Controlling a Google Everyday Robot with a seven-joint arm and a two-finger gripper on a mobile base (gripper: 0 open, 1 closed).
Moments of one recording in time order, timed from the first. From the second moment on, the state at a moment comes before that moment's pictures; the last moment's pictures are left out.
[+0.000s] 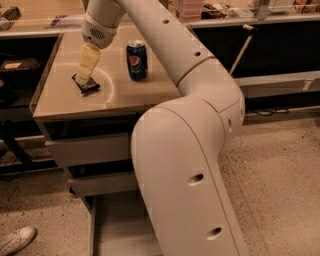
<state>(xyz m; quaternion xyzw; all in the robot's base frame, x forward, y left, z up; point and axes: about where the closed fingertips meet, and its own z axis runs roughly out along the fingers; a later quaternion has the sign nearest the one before) 0.711 0.194 0.901 -0.68 0.68 0.16 0.22</state>
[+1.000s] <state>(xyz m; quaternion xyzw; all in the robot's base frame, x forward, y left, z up) 0.729 0.209 0.870 -0.67 0.69 0.18 0.20</state>
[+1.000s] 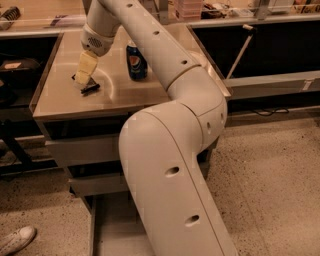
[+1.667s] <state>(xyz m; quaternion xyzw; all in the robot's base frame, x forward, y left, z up) 0.737 0.221 0.848 -0.66 0.71 0.17 0.18</state>
